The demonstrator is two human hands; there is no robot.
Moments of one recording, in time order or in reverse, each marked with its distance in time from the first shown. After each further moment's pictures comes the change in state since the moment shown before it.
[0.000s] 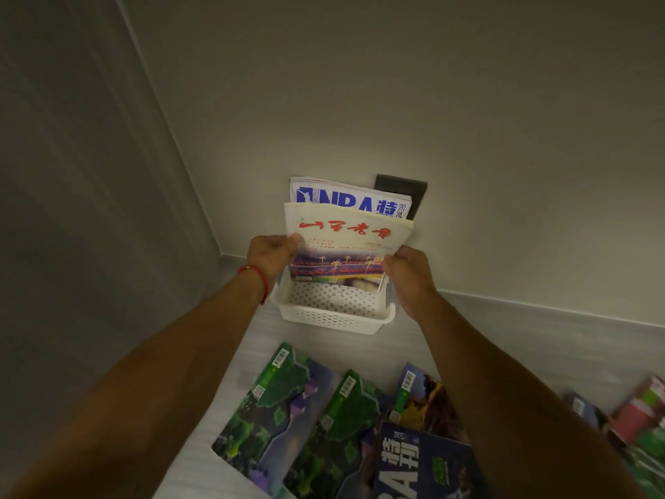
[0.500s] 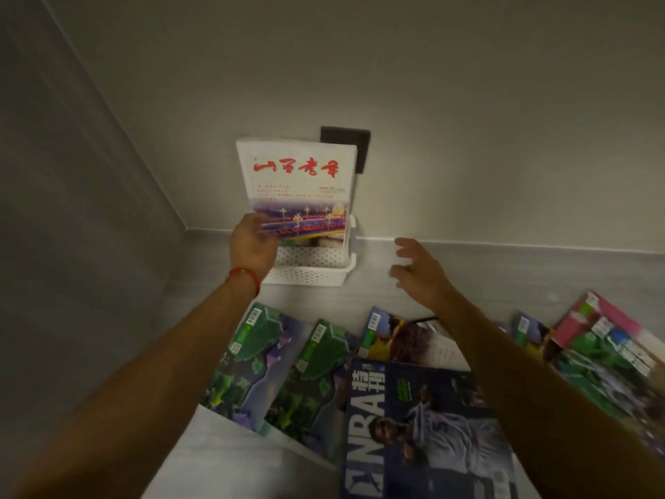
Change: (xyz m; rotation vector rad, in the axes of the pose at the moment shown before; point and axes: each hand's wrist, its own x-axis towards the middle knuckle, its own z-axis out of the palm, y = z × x) left_hand -0.070 -0.018 0.037 0.332 0.142 0.229; right_hand -0.070 0.066 -0.107 -0.363 -0.078 -0.049
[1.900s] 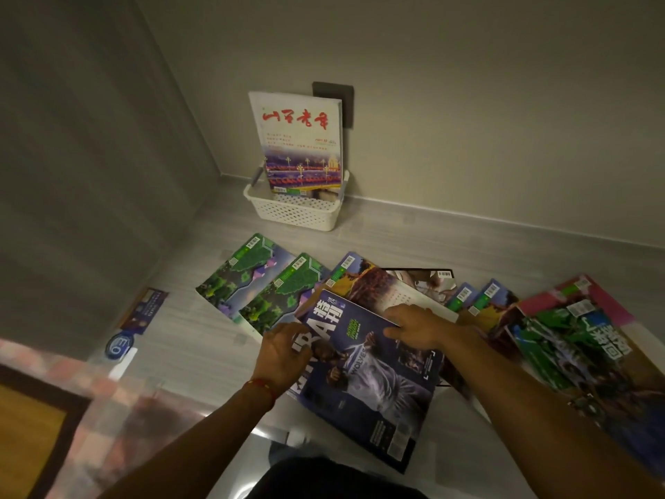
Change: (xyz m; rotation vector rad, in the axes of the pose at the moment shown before) left_hand -0.352 -0.055 0.072 0.283 -0.208 -0.015; right_hand -0.115 0.160 -0.059 -0.540 -0.720 -0.297
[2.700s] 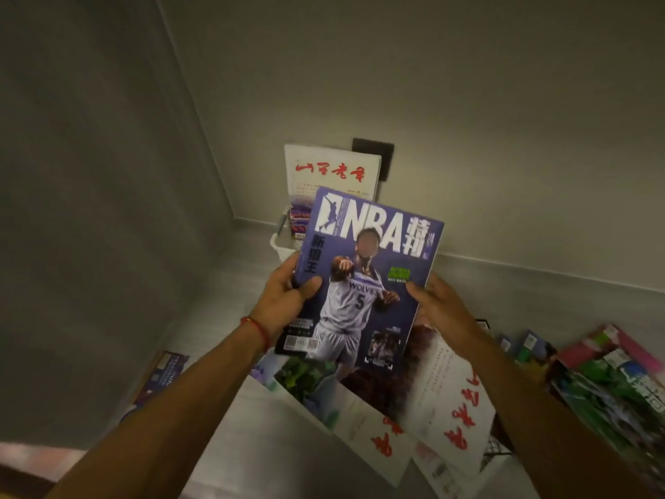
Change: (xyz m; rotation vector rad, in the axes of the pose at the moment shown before) left_hand 0.148 0.029 -0.157 -0.743 -0.119 0.134; right_hand 0.055 -0.114 -0.066 0.915 0.593 -0.100
